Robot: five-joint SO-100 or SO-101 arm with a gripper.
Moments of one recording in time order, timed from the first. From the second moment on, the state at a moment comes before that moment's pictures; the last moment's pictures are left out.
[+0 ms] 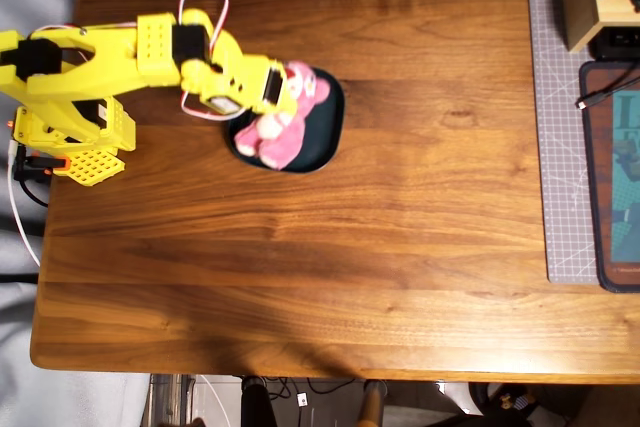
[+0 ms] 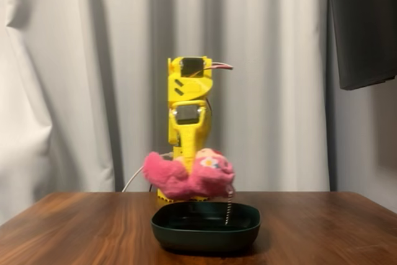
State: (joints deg) arm 0.9 99.6 105.1 62.8 10.9
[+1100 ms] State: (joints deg) arm 1.5 115.1 100.6 78.3 10.9
